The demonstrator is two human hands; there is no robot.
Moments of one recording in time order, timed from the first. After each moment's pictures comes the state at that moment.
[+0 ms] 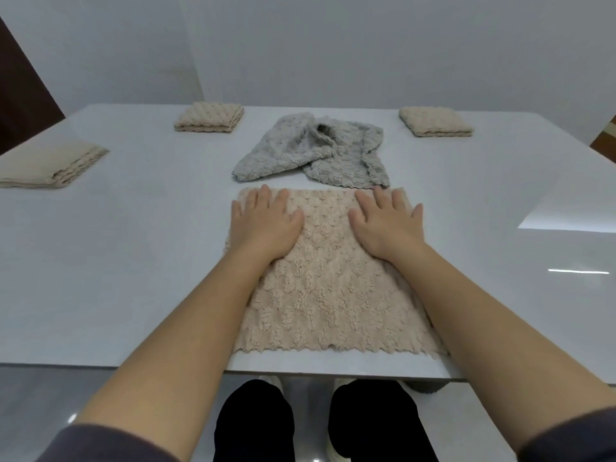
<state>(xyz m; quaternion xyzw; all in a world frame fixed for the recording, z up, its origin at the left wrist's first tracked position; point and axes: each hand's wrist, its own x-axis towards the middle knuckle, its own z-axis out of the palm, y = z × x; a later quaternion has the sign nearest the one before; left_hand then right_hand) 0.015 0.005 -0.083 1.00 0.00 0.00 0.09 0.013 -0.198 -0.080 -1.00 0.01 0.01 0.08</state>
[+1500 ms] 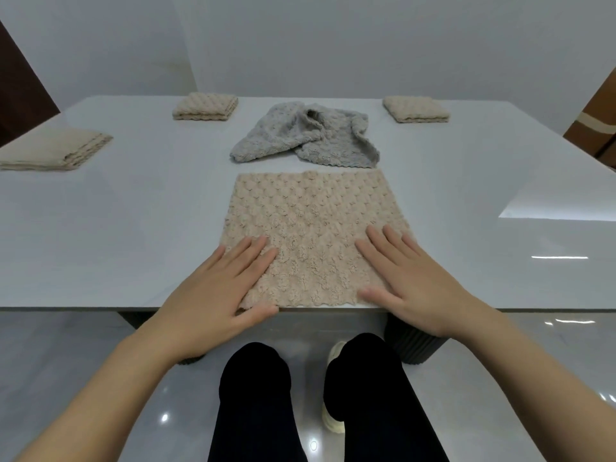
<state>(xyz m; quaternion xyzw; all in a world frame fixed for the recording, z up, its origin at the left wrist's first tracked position) -0.162 0.074 -0.085 0.96 -0.27 0.00 0.06 -0.156 -0.241 -0.076 -0.97 -0.22 0.05 0.05</state>
